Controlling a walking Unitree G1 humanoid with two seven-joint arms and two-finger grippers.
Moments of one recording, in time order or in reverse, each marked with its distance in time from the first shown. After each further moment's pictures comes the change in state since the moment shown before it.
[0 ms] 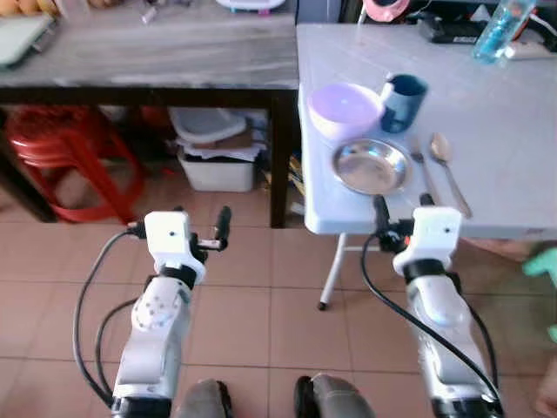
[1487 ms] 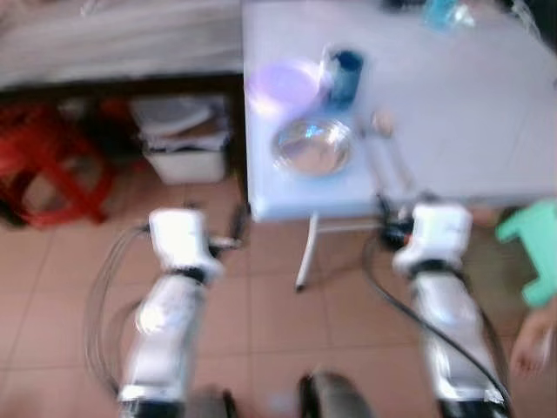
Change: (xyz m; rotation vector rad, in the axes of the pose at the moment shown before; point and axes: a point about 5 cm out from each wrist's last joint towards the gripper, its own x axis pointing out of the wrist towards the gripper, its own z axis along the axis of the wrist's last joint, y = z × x) left arm 0.001 -0.022 0.007 -0.028 -0.049 -0.118; right arm 0.000 -0.005 0.003 -0.002 -0.005 0.003
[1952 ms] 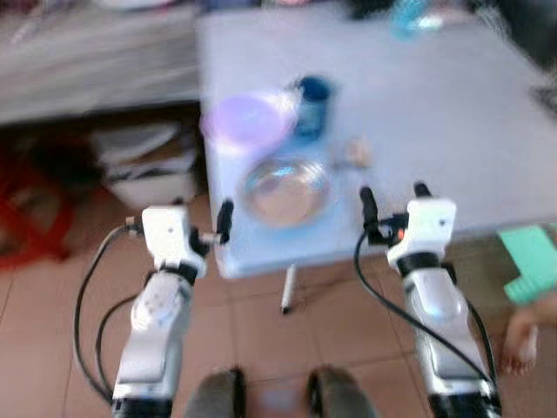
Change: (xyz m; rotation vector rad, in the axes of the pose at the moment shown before) left arm 0.001 0.016 0.007 0.038 -0.025 0.103; right arm 0.007 0.014 0.014 -0.010 -0.060 0.083
